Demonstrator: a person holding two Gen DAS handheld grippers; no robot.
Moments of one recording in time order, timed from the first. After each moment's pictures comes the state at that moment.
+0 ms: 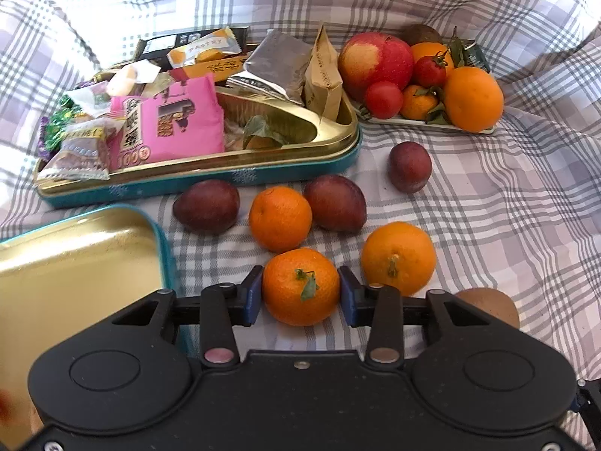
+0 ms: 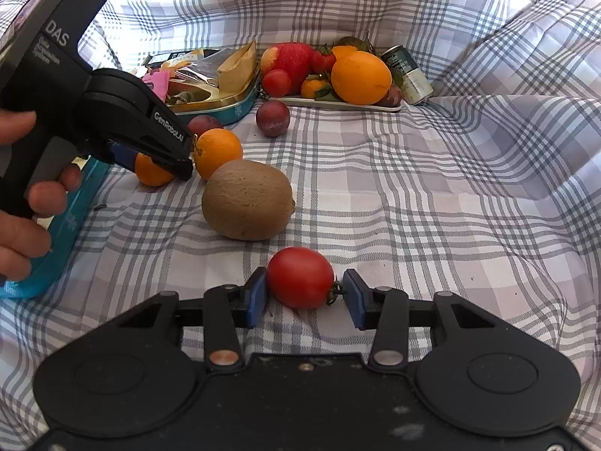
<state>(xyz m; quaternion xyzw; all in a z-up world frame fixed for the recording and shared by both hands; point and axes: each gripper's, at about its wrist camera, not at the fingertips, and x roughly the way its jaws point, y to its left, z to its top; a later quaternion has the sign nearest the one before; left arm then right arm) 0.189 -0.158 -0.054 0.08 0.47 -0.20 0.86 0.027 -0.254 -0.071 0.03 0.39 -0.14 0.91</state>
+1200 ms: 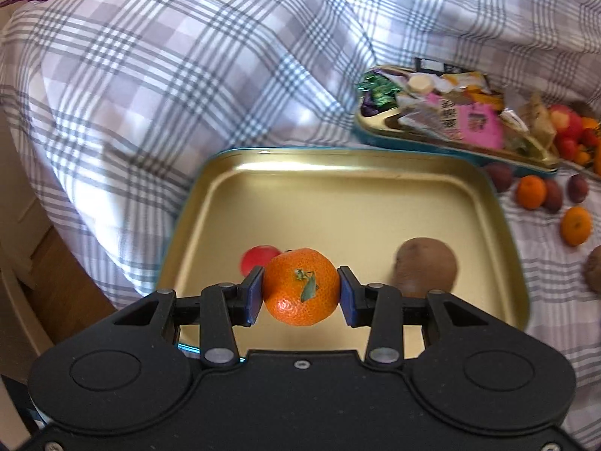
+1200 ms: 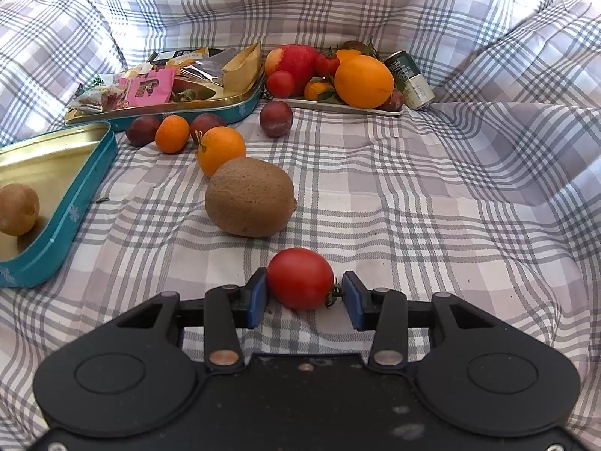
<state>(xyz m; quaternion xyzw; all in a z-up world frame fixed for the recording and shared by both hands) 0.103 0.039 0.000 0.04 0.43 0.04 0.90 0.026 -0.249 -0.069 0.02 0.39 -0.14 0.91</state>
